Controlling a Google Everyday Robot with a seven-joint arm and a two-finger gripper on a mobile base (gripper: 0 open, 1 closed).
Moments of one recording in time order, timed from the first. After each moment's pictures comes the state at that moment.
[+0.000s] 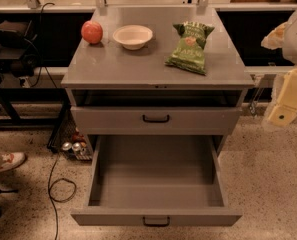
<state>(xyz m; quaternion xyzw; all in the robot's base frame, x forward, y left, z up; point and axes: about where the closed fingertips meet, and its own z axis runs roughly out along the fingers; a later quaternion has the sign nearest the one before) 0.438 -0.214 0.986 -0.60 0.78 -0.05 0.17</state>
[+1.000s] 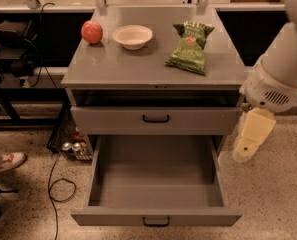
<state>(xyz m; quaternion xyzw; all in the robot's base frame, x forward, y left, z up) 0.439 -0.200 0.886 -0.57 0.82 0.00 0.10</state>
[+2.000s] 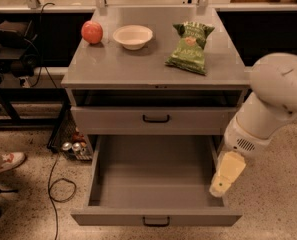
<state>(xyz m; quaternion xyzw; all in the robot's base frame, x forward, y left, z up) 0.418 -0.191 0.748 -0.51 0.86 0.10 0.04</state>
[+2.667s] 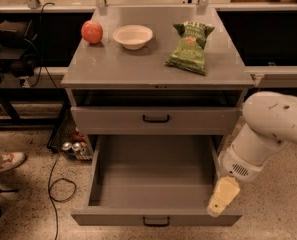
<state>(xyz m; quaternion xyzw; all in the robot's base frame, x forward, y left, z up) 0.387 -0.197 0.670 -0.47 0.87 0.14 -0.01</state>
